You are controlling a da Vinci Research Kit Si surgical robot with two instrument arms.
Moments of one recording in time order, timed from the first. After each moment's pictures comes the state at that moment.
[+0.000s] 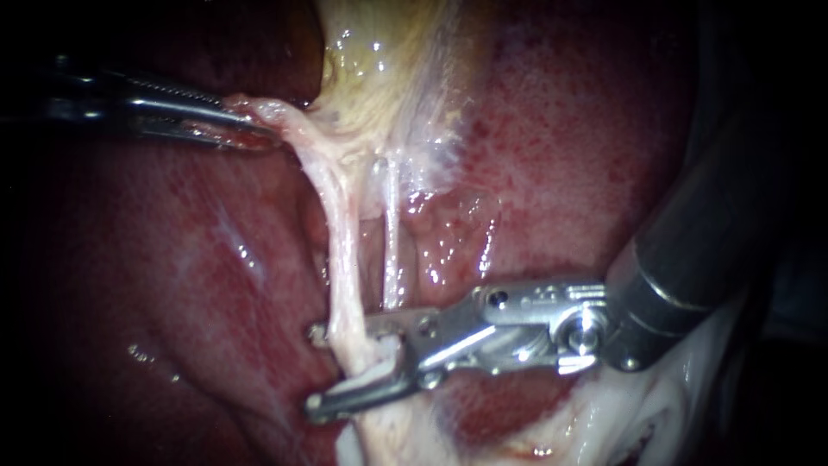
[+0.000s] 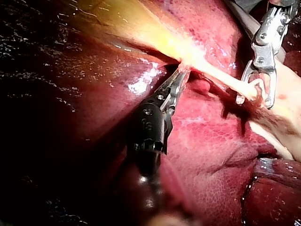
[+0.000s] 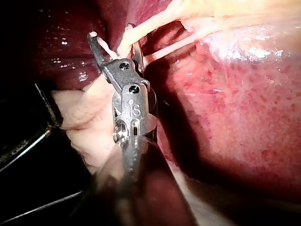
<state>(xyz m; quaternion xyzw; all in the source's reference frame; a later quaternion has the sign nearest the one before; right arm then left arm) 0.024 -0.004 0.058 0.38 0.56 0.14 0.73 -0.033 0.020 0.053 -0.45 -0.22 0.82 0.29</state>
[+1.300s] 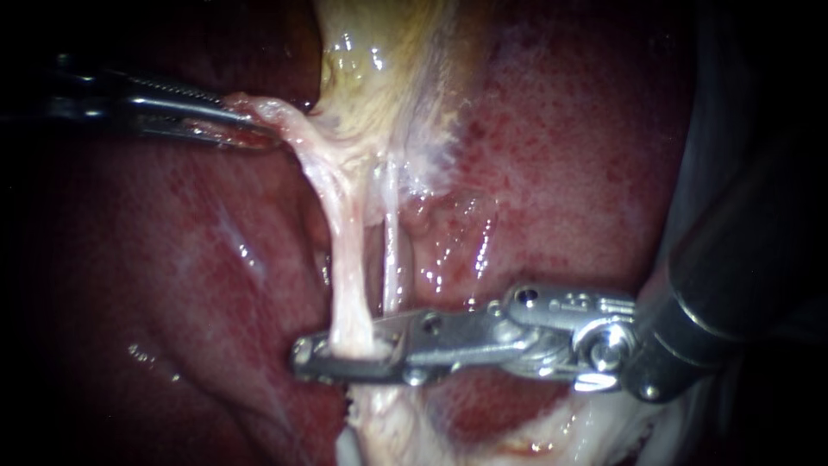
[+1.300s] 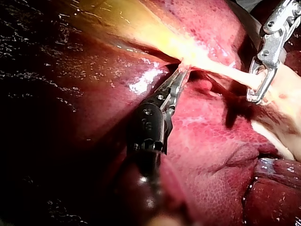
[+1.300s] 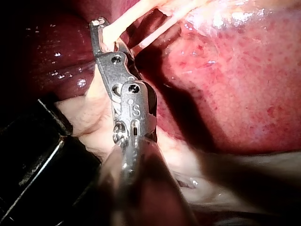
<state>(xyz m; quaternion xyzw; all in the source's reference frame) 0.022 -0.004 0.057 0.43 0.53 0.19 0.71 -0.033 0.020 0.054 -0.45 -0.22 0.82 0.29</state>
